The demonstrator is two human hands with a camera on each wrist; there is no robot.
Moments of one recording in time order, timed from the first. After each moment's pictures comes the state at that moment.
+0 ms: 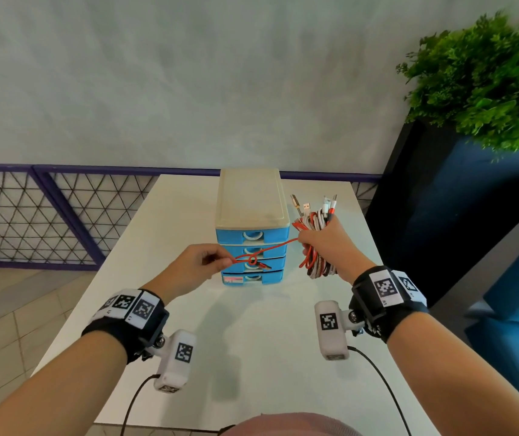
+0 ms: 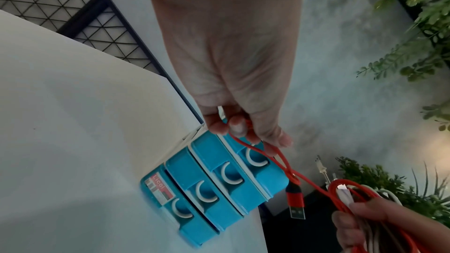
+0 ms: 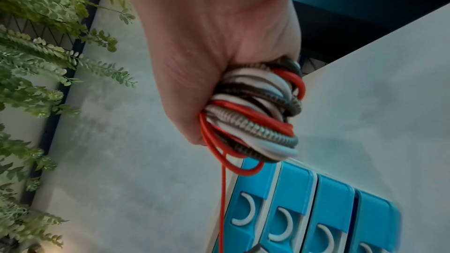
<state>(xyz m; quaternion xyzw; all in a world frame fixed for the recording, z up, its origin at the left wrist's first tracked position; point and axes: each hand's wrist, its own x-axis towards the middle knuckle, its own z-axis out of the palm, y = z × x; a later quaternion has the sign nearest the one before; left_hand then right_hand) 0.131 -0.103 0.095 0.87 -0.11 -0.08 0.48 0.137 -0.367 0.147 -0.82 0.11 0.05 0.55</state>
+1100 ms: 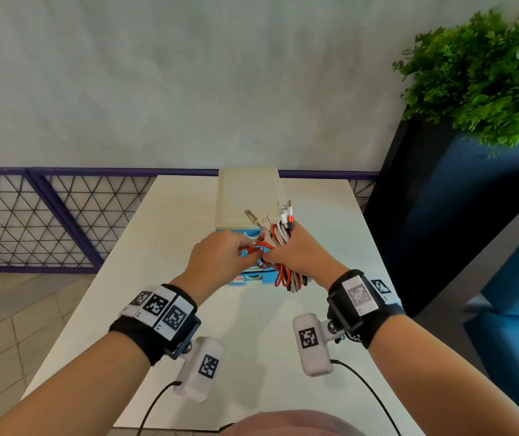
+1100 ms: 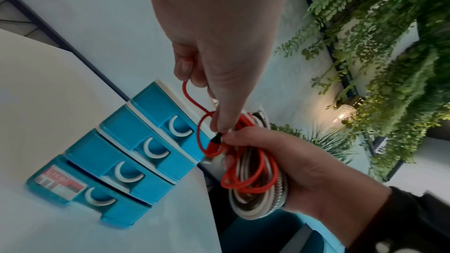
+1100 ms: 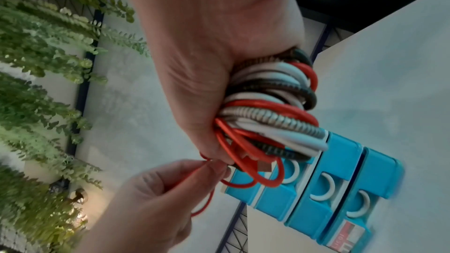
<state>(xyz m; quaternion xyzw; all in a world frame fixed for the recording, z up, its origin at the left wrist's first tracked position) 0.122 -0.154 0.135 0.97 -0.13 0.06 0.20 0.120 -0.321 0.148 -0.85 0.00 0.10 0.51</state>
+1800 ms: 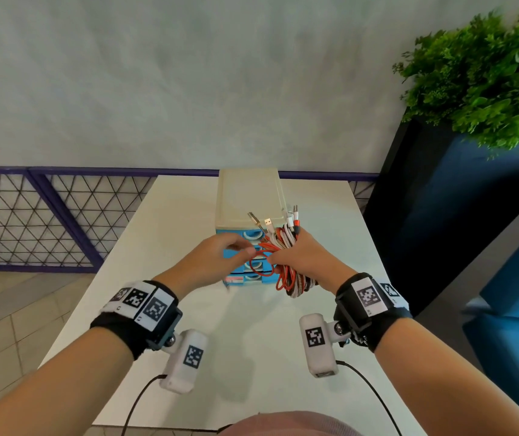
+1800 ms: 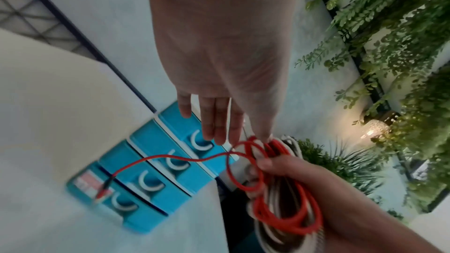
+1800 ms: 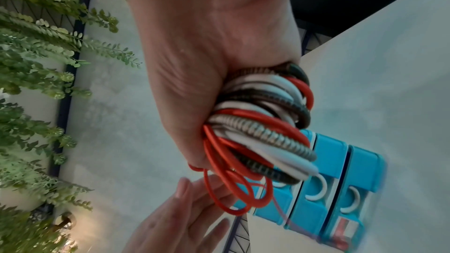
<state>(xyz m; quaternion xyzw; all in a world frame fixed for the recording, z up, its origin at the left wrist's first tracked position) 0.125 -0.131 0.129 0.91 -0.17 -0.06 0.37 0.115 -0.333 0.148 -0.83 -0.01 0.14 0.55</state>
